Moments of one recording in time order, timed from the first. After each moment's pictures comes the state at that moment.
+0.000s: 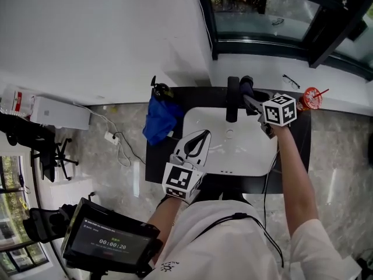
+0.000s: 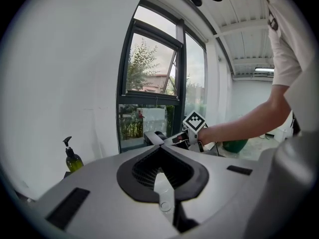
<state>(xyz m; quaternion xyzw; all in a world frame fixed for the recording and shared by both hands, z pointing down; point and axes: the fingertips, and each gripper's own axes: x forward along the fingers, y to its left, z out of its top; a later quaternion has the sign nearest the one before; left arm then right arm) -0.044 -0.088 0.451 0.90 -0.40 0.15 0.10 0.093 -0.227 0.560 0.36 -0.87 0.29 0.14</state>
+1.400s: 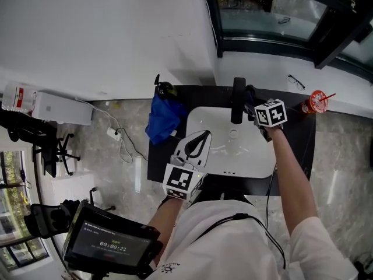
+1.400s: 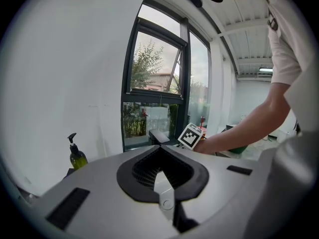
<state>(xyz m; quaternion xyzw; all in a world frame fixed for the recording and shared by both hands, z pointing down) -0.053 -0.091 0.453 0.89 -0.42 0.15 0.11 0.088 -0.222 0.647 0.39 -0.83 0.32 0.25</state>
